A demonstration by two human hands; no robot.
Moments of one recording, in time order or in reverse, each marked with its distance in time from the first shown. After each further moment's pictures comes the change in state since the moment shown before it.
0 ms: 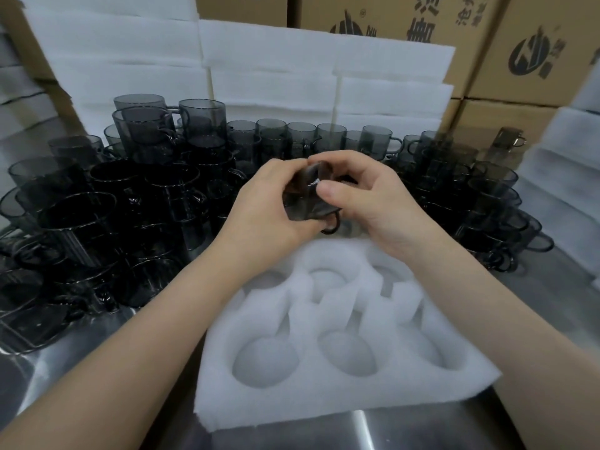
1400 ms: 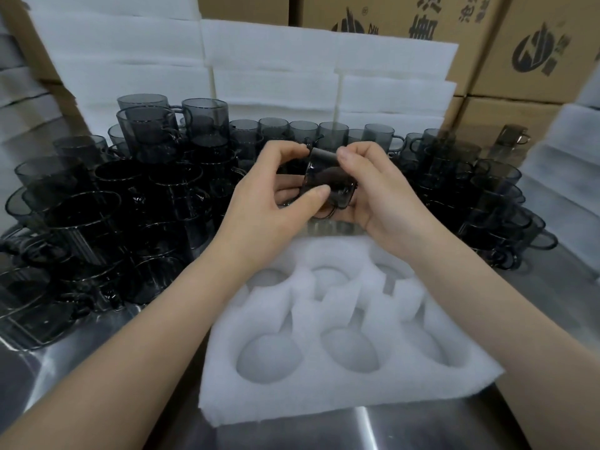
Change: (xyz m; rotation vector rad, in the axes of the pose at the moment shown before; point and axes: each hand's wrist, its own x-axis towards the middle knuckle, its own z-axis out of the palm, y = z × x) left_hand -0.004 0.004 0.000 -0.383 0.027 -0.013; right_hand 0.004 -0.004 0.009 0.223 0.146 0.097
